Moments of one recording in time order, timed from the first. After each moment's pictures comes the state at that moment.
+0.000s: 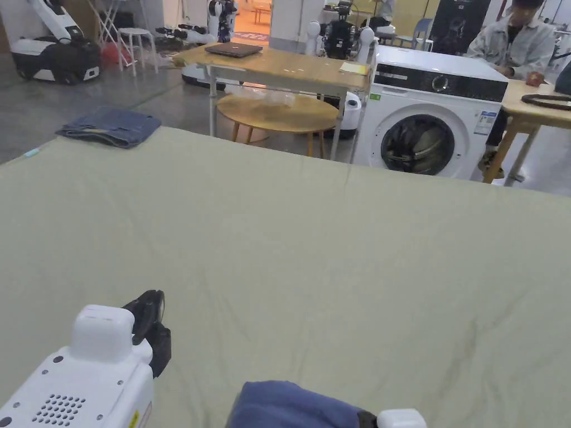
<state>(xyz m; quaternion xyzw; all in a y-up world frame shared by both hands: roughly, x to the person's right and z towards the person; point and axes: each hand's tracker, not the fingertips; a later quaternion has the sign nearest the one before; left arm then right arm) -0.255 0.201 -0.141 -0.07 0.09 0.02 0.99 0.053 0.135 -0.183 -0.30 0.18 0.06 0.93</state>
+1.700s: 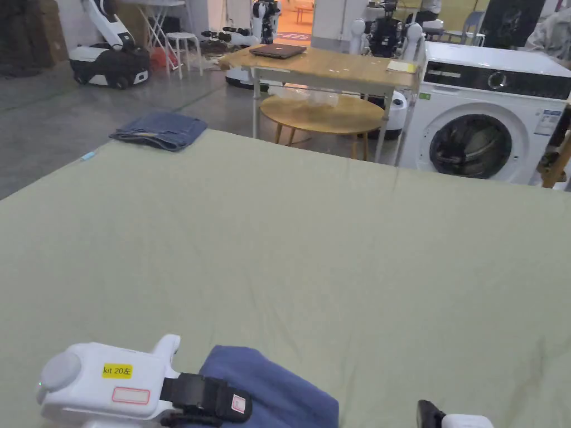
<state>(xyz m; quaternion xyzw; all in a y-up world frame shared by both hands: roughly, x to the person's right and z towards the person) -0.373 0.152 -0.196 -0.45 -0.26 0.40 0.76 0.048 0.147 -0.211 -0.21 0.15 0.04 0.97</state>
